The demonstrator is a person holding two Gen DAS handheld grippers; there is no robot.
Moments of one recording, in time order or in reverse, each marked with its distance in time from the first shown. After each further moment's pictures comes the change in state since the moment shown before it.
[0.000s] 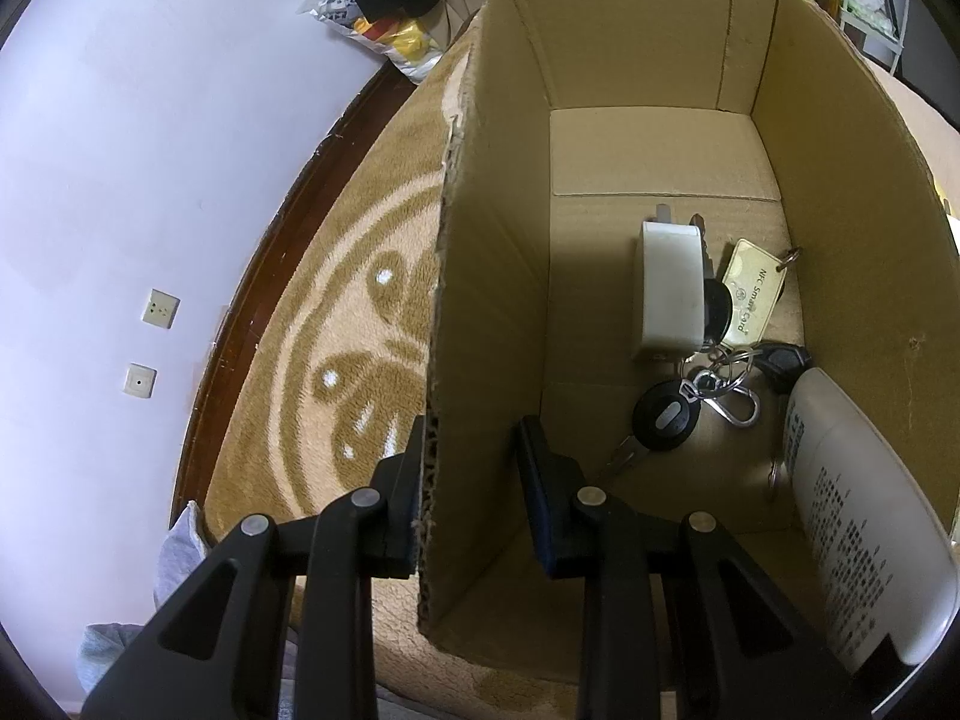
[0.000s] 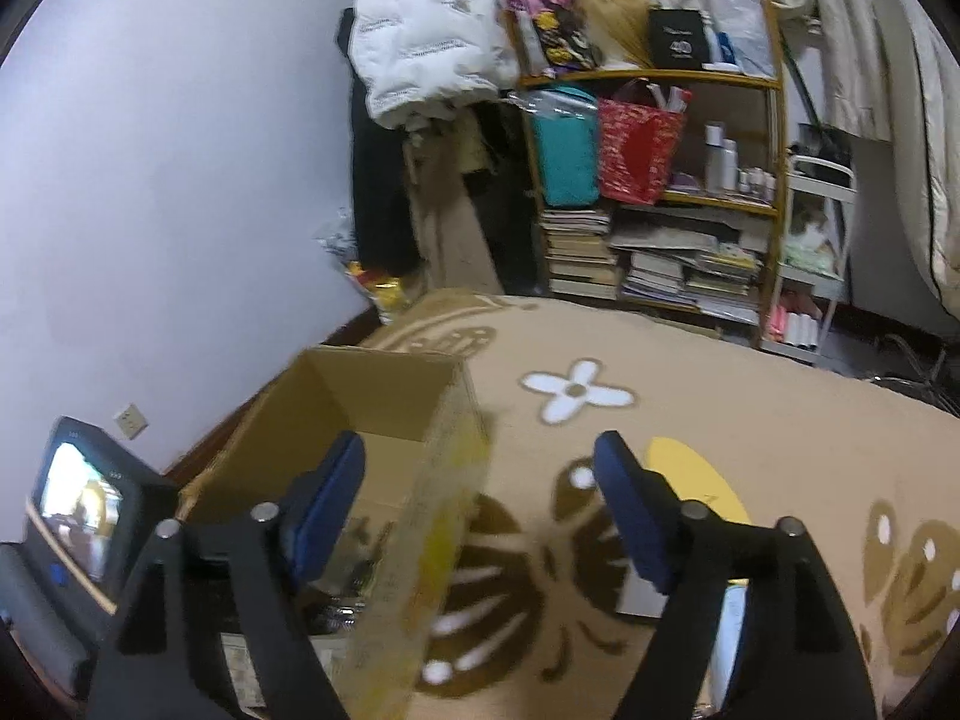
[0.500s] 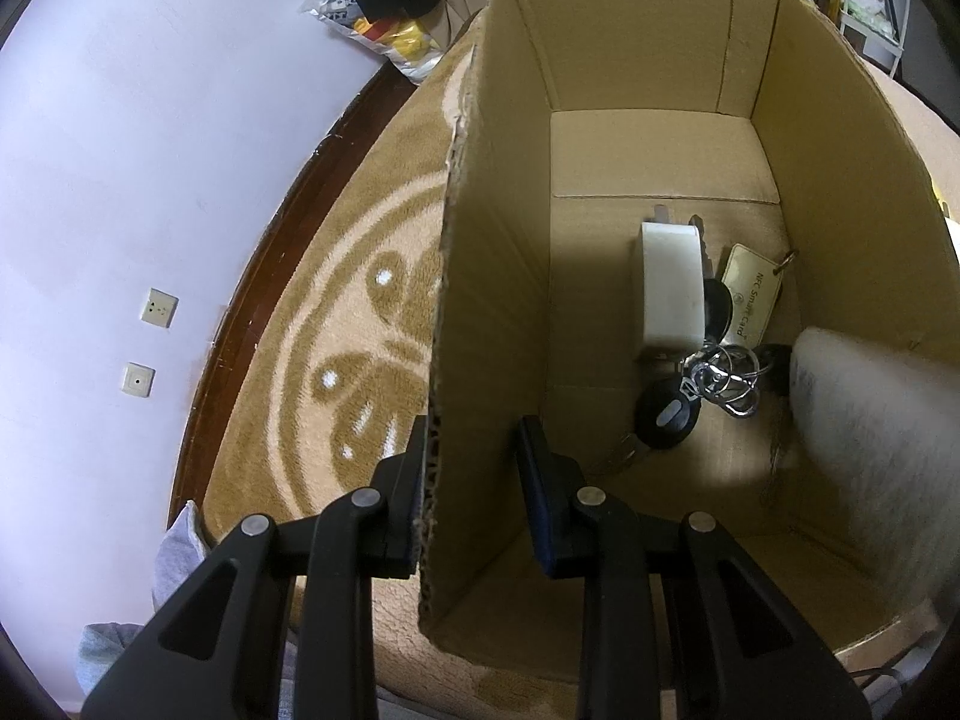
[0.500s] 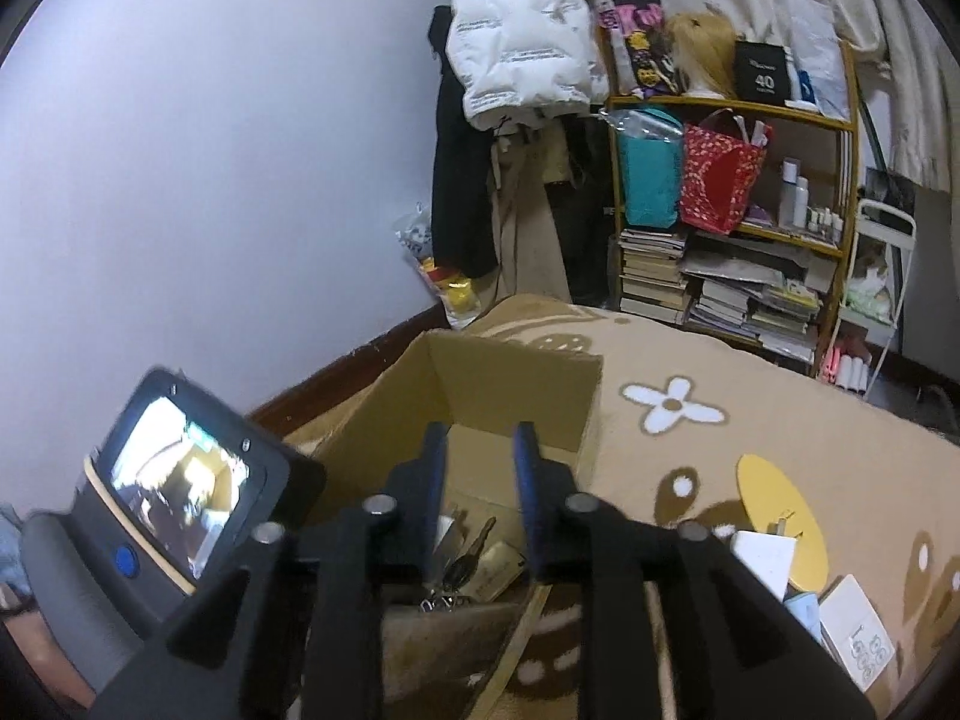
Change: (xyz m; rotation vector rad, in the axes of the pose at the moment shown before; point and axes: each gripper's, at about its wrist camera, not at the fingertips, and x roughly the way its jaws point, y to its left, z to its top) left arm -0.001 0.000 -0.001 -0.002 -0.003 -0.004; right arm -0.009 0.061 -0.011 -0.103 -0.033 0.142
